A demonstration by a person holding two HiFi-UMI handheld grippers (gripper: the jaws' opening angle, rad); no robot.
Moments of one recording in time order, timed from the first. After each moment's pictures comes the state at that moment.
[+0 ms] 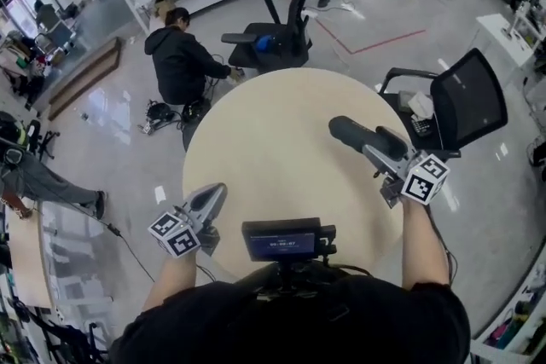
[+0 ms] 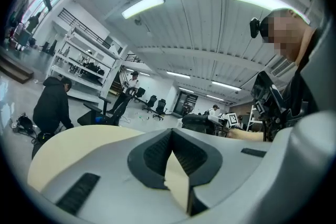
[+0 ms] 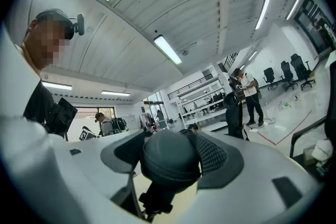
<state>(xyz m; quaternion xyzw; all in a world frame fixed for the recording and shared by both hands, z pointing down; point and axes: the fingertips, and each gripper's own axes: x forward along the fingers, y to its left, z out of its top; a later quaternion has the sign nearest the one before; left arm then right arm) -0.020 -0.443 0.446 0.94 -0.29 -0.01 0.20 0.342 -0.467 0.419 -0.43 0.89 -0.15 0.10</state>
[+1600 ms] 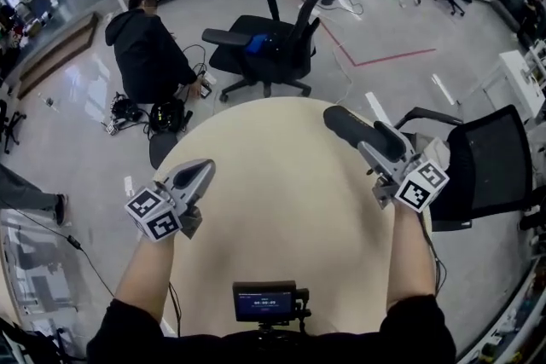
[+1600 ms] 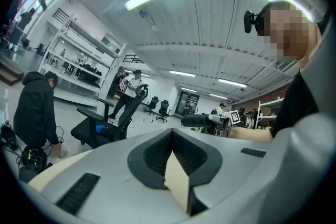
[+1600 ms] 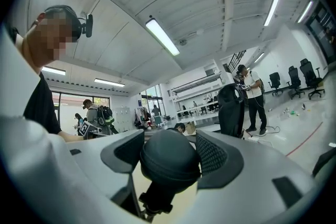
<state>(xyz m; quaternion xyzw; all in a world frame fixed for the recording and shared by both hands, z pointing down) 0.028 -0.778 0.546 0.94 -0.28 -0.01 0.17 0.361 -0.786 0.516 -0.43 0.89 -0.11 0.07</state>
